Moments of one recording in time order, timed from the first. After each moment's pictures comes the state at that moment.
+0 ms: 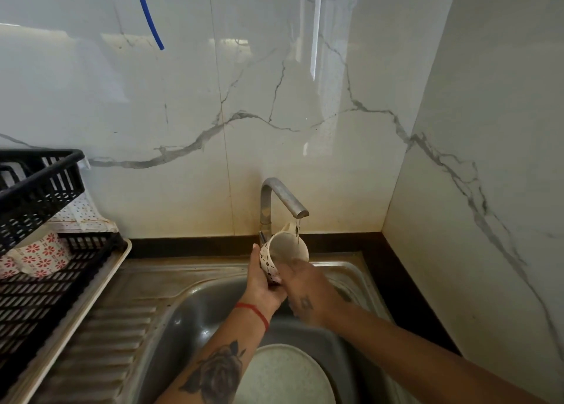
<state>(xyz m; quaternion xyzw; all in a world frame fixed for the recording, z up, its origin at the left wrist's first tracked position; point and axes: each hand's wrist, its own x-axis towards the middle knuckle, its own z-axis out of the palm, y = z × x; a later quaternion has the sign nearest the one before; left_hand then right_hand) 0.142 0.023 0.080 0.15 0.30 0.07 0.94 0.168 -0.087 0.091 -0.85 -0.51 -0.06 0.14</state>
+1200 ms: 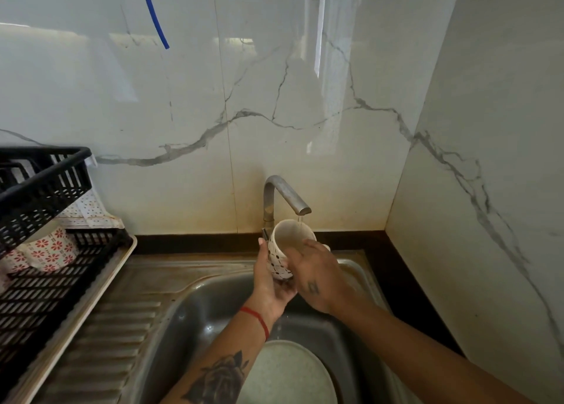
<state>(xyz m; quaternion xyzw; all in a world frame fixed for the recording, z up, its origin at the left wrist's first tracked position) 0.137 0.013 0.078 0.23 0.28 0.08 0.93 0.169 -0.090 0.111 -0.84 -0.50 -0.16 0.16</state>
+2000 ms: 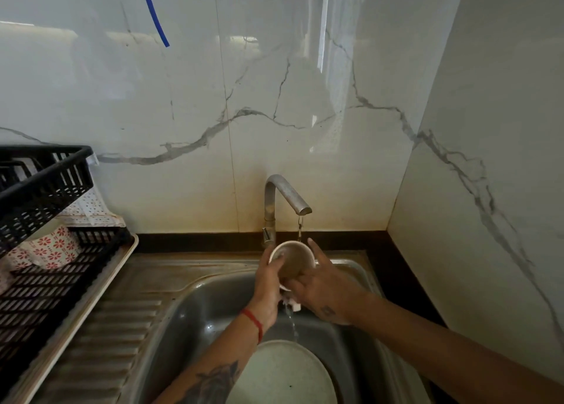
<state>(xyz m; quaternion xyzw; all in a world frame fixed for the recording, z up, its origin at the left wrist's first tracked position) 0.128 0.008 0.075 0.49 0.27 0.14 0.82 0.184 -0.109 0.105 -0.76 -0.62 -0.11 -0.15</state>
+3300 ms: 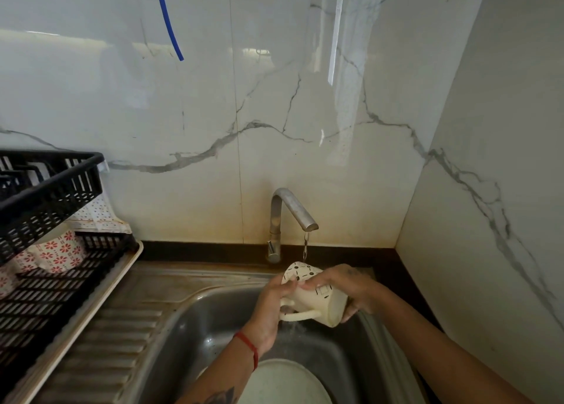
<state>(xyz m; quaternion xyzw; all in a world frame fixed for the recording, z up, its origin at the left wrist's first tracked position) 0.119 0.016 0.067 0.55 0.20 0.09 0.80 0.222 -0.106 0.125 -0.85 -0.14 0.35 0.36</state>
